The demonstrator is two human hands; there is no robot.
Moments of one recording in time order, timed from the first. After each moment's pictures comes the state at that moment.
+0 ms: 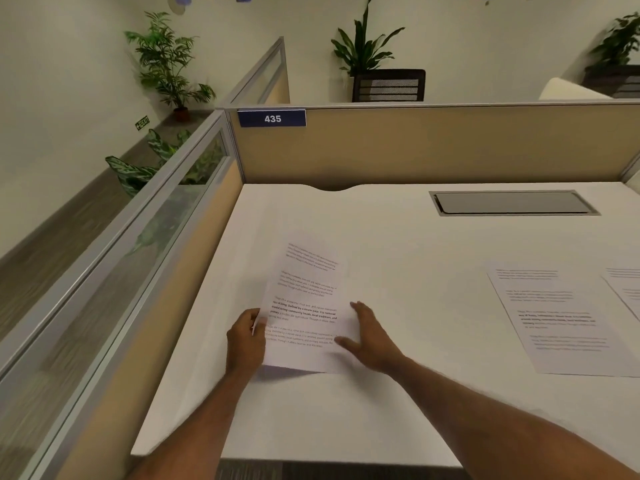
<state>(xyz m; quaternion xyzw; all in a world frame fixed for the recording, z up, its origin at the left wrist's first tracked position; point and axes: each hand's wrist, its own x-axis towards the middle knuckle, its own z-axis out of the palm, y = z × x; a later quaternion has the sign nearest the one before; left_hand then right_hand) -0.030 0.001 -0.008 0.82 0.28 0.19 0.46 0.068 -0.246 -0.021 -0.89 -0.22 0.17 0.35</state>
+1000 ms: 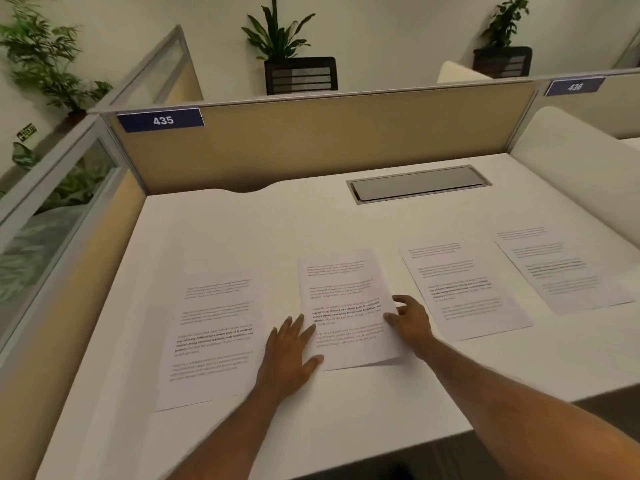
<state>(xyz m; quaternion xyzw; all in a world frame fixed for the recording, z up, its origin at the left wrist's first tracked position) 0.036 -0.175 -0.044 0.98 -0.06 -0.06 0.18 0.119 -0.447 -0.013 -0.84 0.16 0.09 0.51</state>
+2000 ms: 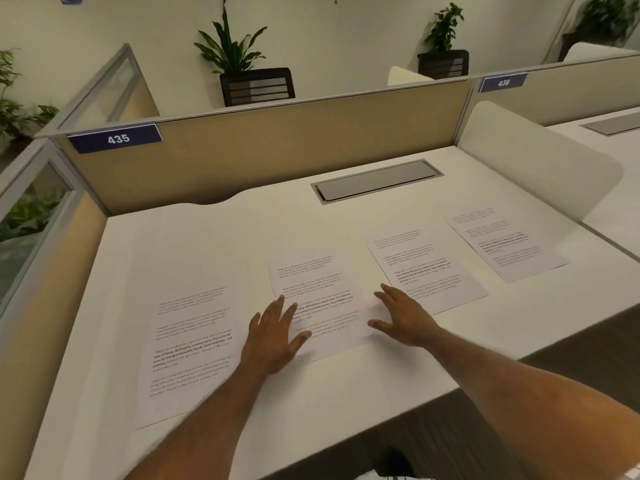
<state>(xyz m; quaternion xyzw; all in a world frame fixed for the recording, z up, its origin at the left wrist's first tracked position) 0.057 -0.185 -0.008 0.98 -0.09 -0.08 0.13 0.089 -0.504 -0.004 -0.98 -0.11 0.10 0.14</state>
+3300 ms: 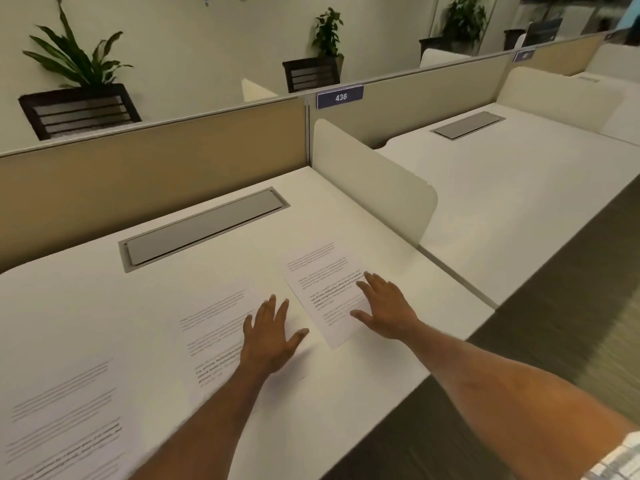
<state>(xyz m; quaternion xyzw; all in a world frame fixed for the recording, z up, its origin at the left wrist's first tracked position) 0.230 -0.628 -0.009 0.97 -0.16 -0.08 0.15 0.198 -0.909 0.015 -1.00 -0.01 0.04 0.09</state>
